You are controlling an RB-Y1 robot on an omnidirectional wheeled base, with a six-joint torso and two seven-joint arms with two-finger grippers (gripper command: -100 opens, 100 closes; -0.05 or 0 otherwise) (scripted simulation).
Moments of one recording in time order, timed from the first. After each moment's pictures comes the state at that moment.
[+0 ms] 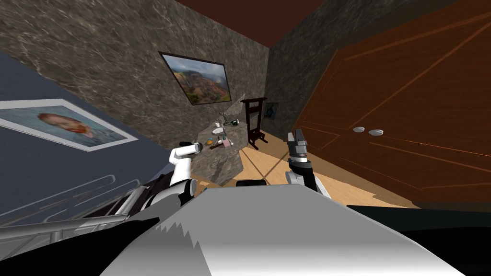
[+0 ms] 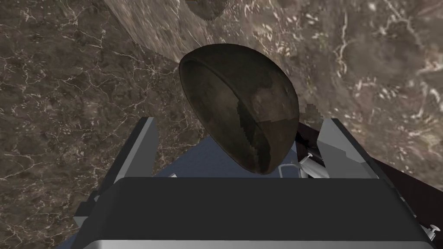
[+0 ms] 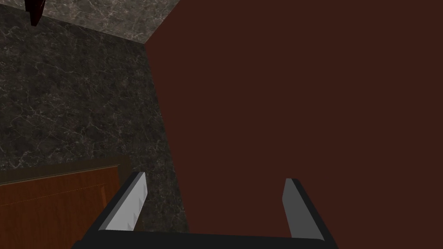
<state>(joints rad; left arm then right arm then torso) -0.34 0.54 0.48 -1.36 0.11 0.98 -0.09 0.50 -0.03 -0.05 -2.20 0.10 -0.62 0.13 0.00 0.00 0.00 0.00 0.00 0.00</state>
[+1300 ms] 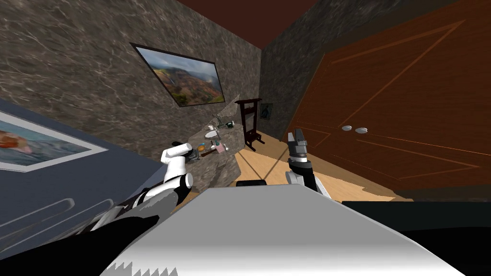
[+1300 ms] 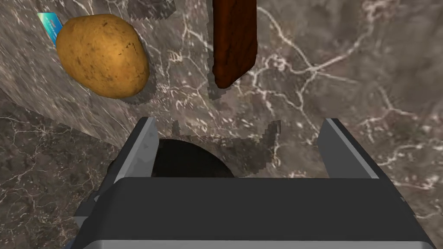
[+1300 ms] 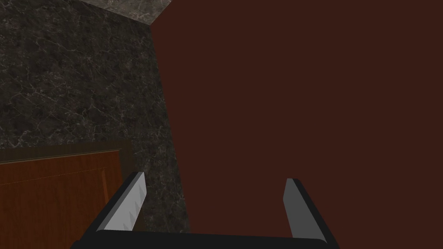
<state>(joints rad) -0.43 0.62 0.58 -1.15 0.22 1.32 -0.08 0.50 -0.03 -0.05 -2.20 0.10 -0.62 0.13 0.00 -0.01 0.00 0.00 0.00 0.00</state>
